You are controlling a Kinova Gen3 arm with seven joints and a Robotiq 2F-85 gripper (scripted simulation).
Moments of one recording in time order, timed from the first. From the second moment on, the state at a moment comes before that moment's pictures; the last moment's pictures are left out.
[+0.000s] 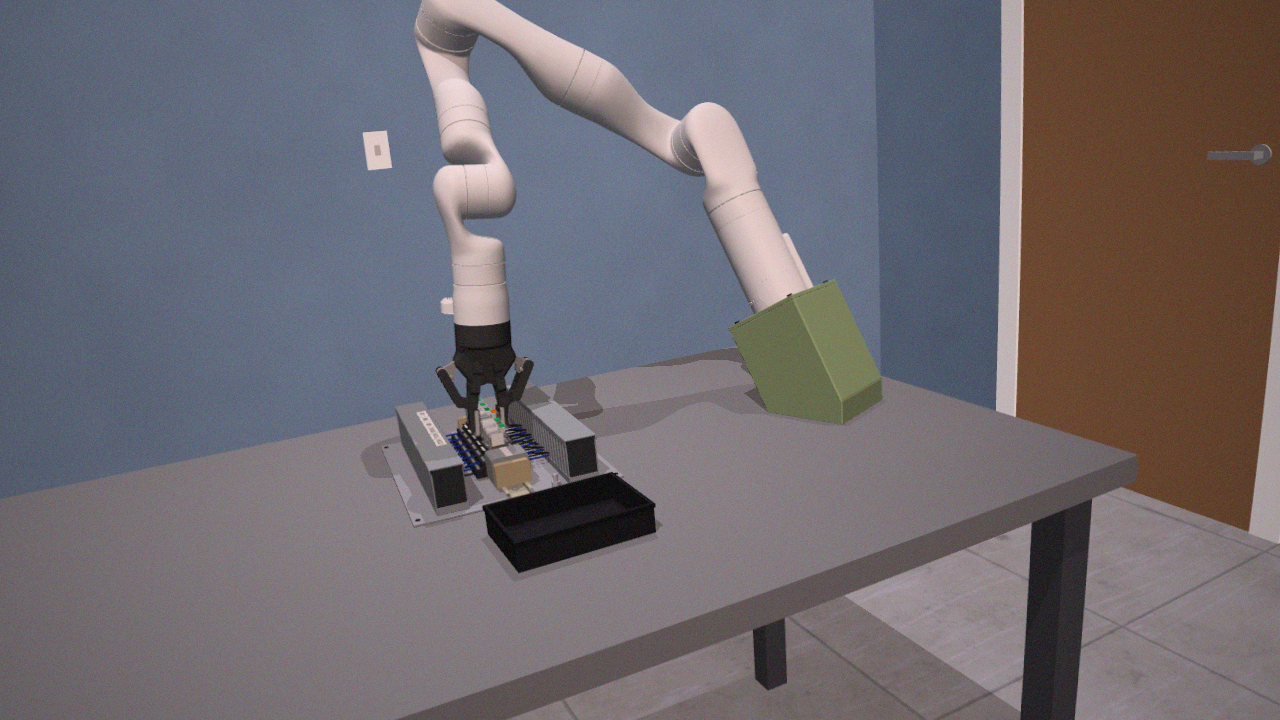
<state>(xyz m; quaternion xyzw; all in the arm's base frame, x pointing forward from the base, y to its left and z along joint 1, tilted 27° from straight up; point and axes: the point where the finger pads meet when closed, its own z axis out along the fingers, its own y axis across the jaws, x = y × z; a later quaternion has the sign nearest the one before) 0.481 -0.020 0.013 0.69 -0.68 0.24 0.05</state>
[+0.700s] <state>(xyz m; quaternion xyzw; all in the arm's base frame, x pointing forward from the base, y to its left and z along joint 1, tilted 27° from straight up) 0.482 -0.020 0.013 0.69 -0.68 0.23 0.06</state>
